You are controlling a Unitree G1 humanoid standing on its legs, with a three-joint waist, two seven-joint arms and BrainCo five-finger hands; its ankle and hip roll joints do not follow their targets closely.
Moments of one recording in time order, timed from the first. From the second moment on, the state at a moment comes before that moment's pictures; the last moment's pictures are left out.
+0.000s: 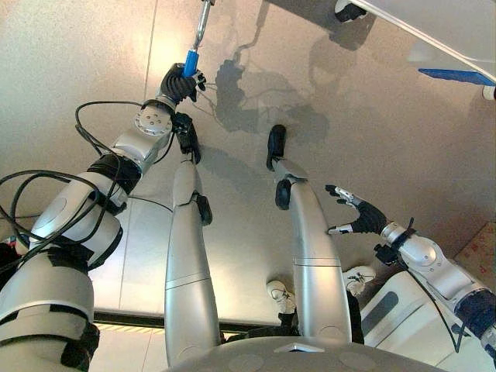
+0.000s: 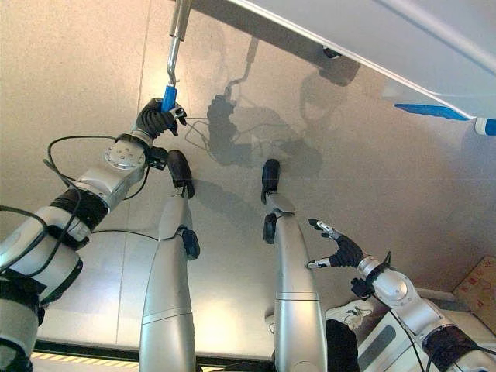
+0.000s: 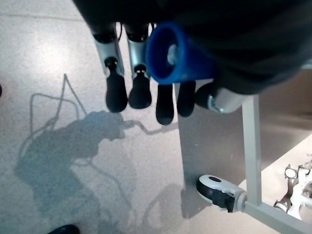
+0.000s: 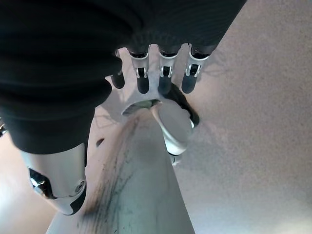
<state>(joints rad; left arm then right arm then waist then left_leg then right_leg) -1.10 0.67 -0.84 0.83 -0.68 -0.14 0.15 -0.09 -0.88 0.51 0.30 0.22 -0.37 0.08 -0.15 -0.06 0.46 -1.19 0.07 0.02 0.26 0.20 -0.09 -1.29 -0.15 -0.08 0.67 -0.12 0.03</state>
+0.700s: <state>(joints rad) -1.12 0.42 -0.83 0.85 -0.54 -0.17 0.17 -0.12 -0.88 0.56 0.31 0.23 -0.37 0.08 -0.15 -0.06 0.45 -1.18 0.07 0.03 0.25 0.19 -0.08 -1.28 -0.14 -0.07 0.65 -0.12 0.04</state>
